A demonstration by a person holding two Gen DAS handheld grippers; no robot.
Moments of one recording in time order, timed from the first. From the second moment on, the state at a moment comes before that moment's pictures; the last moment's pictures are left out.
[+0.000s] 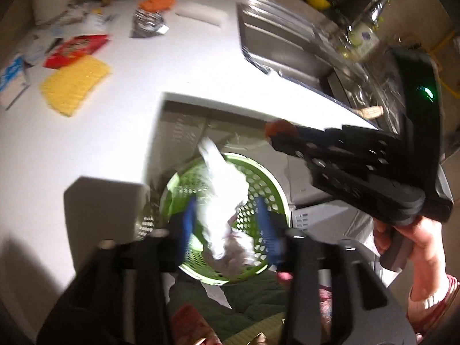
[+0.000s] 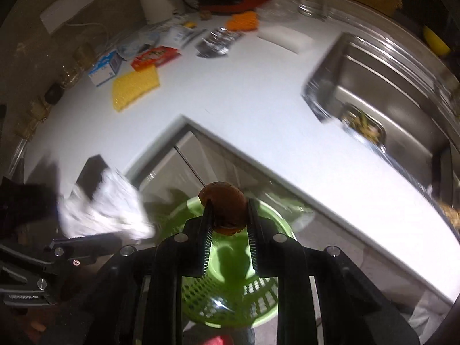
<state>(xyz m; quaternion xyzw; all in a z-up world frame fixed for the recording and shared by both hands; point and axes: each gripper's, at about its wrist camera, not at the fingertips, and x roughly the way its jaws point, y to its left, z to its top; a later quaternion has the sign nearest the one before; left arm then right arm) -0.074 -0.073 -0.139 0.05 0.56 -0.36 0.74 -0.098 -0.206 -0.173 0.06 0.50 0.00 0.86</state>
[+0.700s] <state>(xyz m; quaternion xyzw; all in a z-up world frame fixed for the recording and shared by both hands) 0.008 -0.025 -0.119 0.04 0.50 -0.15 0.85 -0.095 -0.245 -0.155 0.10 0.47 0.00 0.88</state>
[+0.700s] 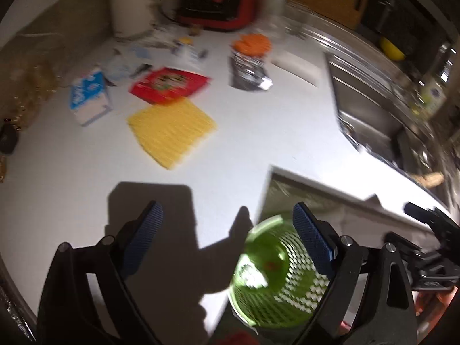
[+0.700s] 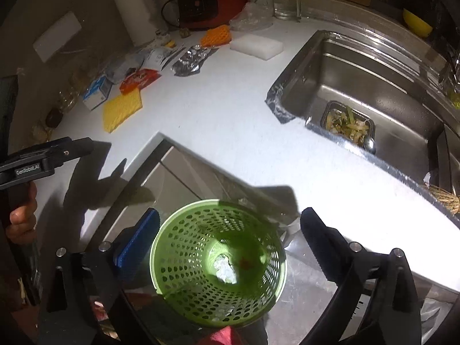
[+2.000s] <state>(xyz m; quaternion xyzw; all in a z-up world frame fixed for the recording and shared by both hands) 0.103 -0.025 -0.157 -0.08 0.54 -0.03 0.84 0.118 -0.291 -0.141 -0.02 0.44 0.04 0.90</state>
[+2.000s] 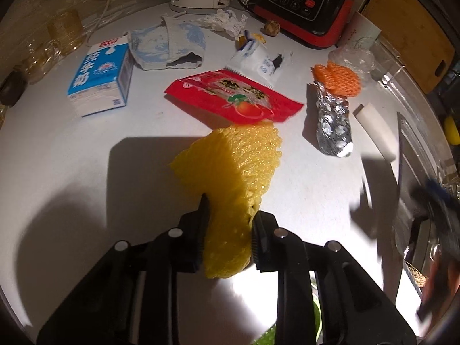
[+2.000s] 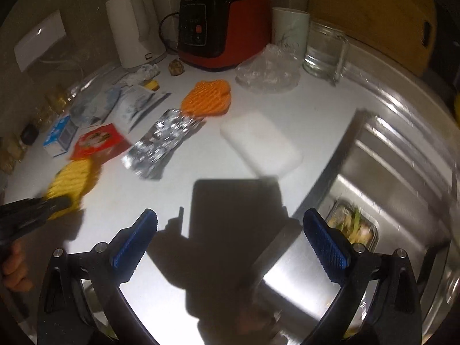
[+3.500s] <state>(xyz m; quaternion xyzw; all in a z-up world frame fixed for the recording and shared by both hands) -0.086 -0.111 -0.173 0.14 0.58 -0.34 0.73 -0.130 -0.239 -0.189 0.10 0.51 0.02 0.86</state>
